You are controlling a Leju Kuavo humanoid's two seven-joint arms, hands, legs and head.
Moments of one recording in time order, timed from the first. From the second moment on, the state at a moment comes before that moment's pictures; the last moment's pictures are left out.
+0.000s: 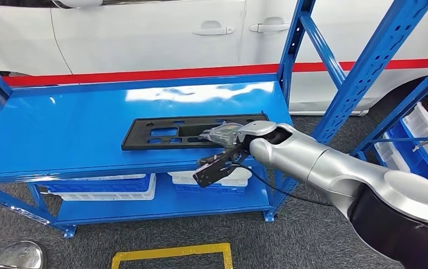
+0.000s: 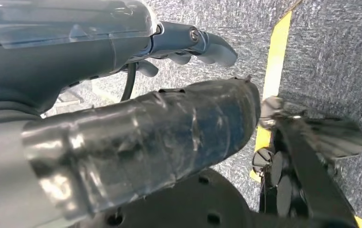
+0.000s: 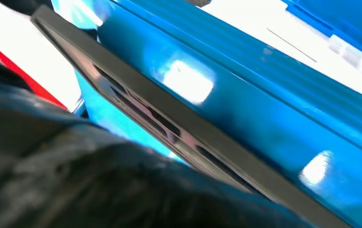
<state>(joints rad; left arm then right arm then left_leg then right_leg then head) -0.10 -0.22 1.17 -0.19 -0.98 0.06 -0.12 -1.27 -0.05 1.36 -0.73 0.29 0.37 -0.16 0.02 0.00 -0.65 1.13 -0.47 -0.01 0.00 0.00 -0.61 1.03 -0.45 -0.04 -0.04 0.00</state>
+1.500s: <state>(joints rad) -0.10 -0.22 1.17 -0.20 -1.00 0.06 -0.14 -1.28 -0.04 1.39 -0.69 0.30 0.37 -0.18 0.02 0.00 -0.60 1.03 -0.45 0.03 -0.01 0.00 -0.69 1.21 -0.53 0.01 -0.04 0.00</state>
